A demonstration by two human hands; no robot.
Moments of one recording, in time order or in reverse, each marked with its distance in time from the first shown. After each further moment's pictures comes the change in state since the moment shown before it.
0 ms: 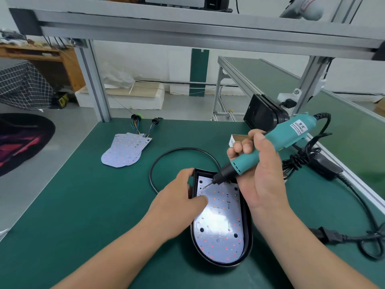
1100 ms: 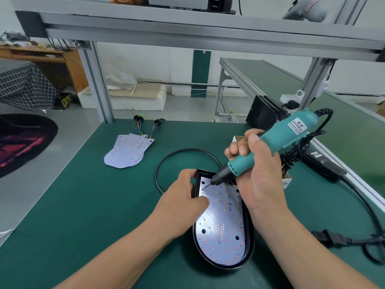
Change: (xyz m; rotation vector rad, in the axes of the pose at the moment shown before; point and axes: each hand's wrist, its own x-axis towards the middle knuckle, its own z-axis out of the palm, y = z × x) left_hand 0.005 -0.003 0.004 -0.138 -0.005 -0.026; right_hand -0.004 0.004 0.013 -0.084 -0.044 -0.072
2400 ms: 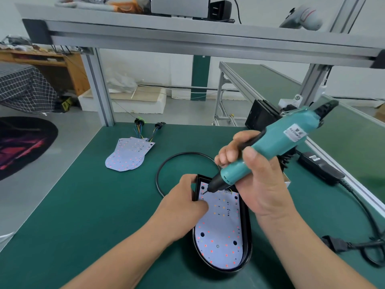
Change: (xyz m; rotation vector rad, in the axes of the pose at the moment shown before) left_hand 0.004 -0.005 -0.002 0.036 -0.022 0.006; right_hand -0.005 -0.013 -0.003 -0.073 -0.433 0.028
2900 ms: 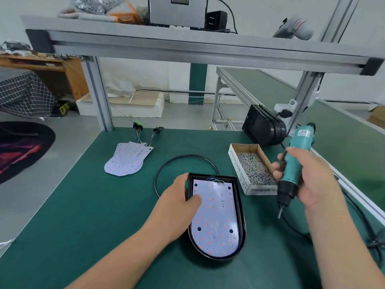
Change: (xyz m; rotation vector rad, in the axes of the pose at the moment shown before) left_hand 0.002 -0.002 -0.004 -0.003 0.102 0.048; right_hand -0.003 -0.054 -0.108 -0.262 0.751 0.307
